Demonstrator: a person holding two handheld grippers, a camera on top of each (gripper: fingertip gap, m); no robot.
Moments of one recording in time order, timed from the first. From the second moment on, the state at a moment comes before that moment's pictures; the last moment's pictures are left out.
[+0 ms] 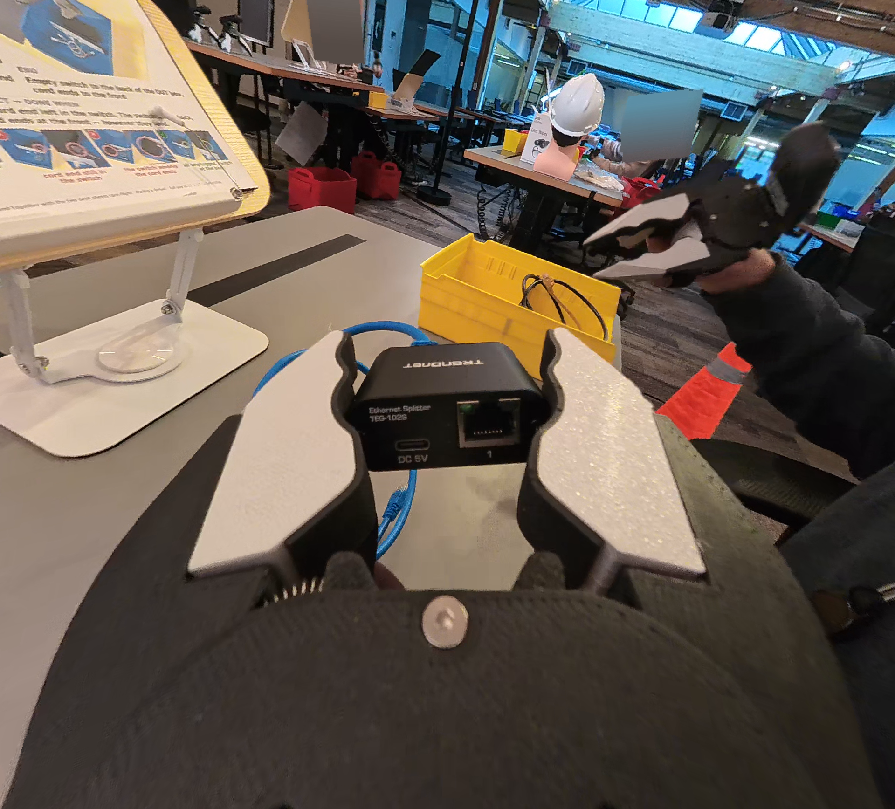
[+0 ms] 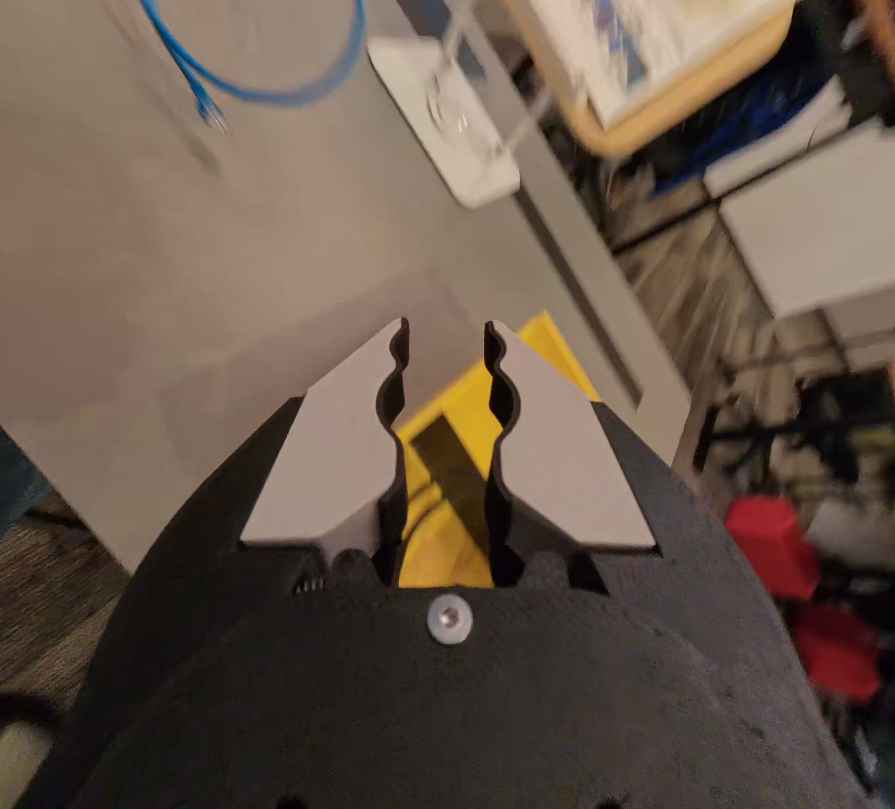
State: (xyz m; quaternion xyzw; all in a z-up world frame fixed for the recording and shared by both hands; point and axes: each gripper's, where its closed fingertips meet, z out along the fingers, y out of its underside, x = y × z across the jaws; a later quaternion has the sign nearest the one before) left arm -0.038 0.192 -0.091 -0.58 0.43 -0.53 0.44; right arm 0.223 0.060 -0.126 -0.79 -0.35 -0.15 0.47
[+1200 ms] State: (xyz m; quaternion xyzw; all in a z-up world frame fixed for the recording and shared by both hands) left arm -0.018 0.147 -0.076 -0.52 0.41 -0.63 0.40; right arm -0.024 0.161 -0.095 -0.50 -0.60 -0.21 0.59
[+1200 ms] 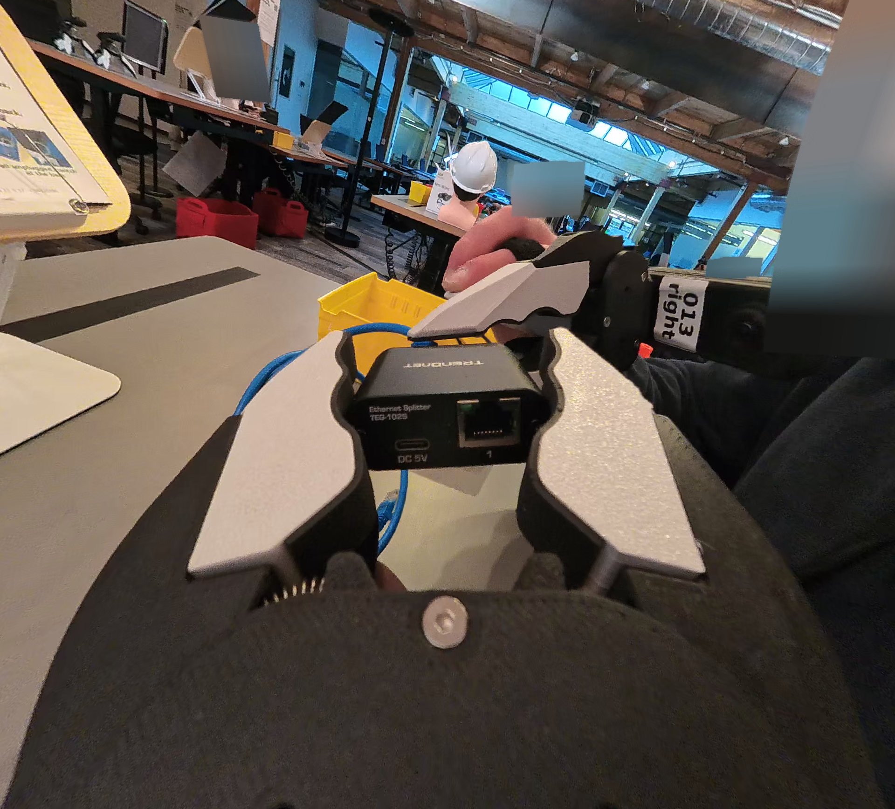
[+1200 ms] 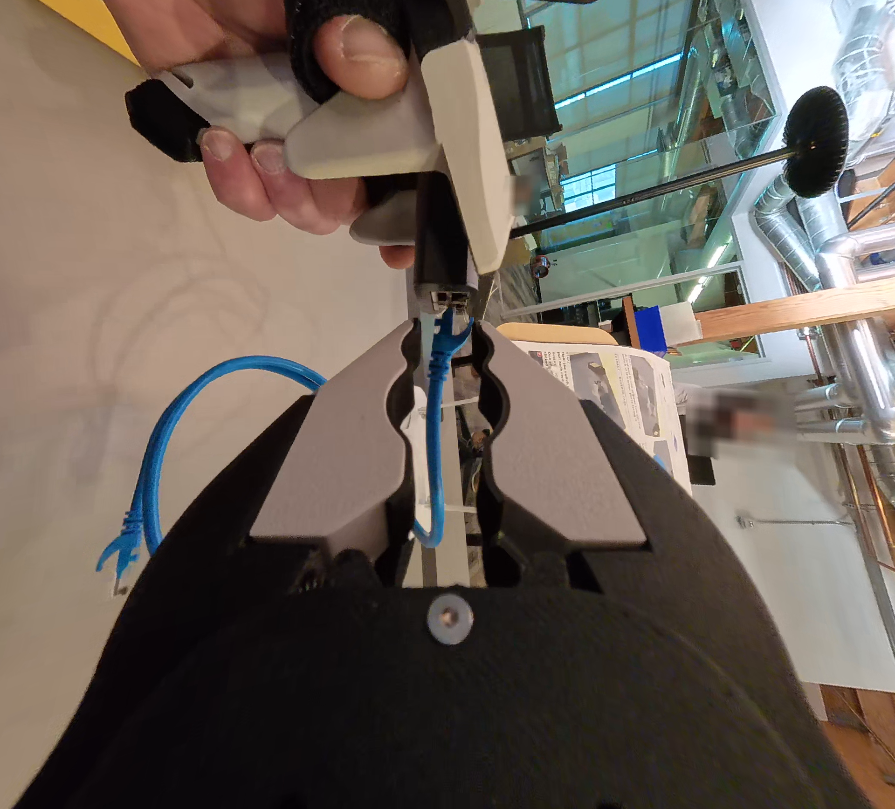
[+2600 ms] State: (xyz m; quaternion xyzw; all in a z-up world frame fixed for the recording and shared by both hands) left arm -0.052 0.176 -0.043 -0.51 0.40 -0.59 0.47; right arm 0.087 0.142 0.013 -0.56 -0.50 -0.24 0.61
